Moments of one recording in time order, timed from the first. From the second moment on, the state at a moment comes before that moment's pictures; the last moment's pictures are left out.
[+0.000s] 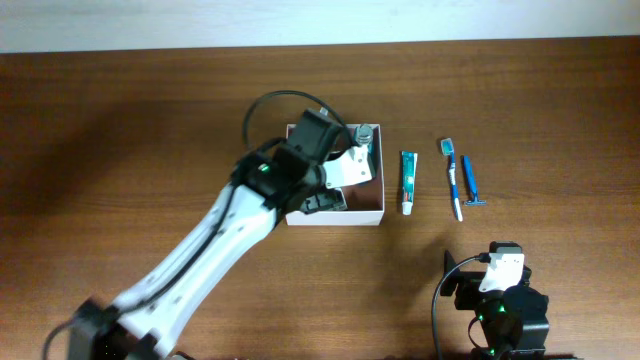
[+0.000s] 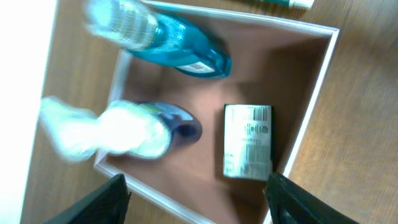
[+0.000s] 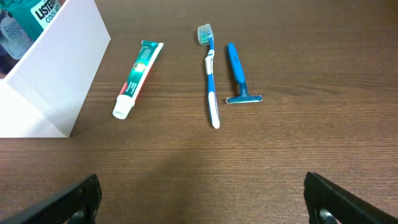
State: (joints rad) left arm -0.62 1.61 1.38 -0.75 -0.02 0.75; right arm 0.00 0.01 0.16 -0.65 0.01 0.05
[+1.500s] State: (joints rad) left arm 0.14 1.42 1.38 -1.00 0.02 -0.05; right arm 0.01 0.01 0.17 -0.60 -0.26 0.31
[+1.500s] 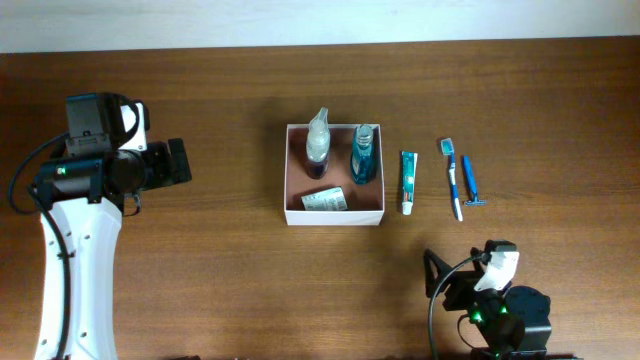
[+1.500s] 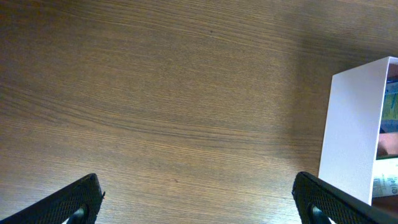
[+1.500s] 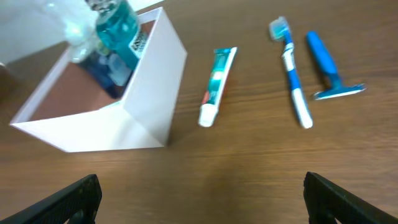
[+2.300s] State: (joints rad) left arm 0.14 1.42 1.39 -1.01 0.03 -0.05; right arm 0.01 1.56 1.34 -1.08 -0.31 0.29
